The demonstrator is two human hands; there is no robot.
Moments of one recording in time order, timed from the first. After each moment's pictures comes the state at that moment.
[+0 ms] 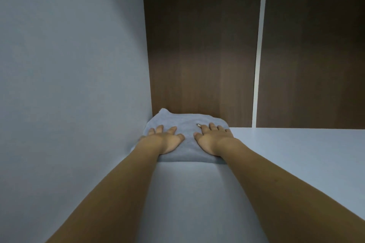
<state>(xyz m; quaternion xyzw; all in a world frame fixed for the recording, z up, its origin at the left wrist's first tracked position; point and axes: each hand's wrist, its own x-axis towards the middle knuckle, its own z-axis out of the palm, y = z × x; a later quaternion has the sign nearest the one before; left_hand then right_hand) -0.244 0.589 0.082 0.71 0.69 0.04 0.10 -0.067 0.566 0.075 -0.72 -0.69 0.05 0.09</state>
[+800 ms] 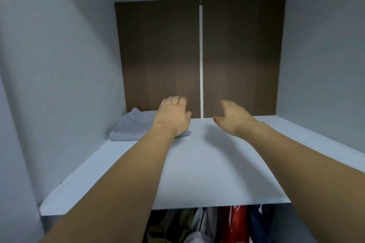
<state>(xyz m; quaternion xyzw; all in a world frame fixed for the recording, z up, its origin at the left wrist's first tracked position) -0.125 0.383 0.145 0.83 0.48 0.24 -0.17 0.054 0.308 0.150 -0.73 -0.64 -0.05 0.25</state>
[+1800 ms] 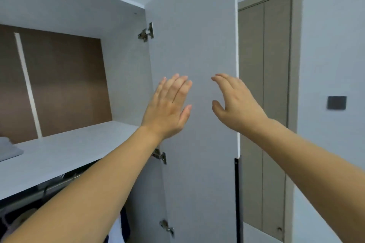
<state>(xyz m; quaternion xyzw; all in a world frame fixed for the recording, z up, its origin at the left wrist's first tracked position) 0.040 -0.067 0.170 0.82 -0.12 0.54 -0.16 0.100 -0.274 0.183 -0.79 -0.40 -0.39 0.22</state>
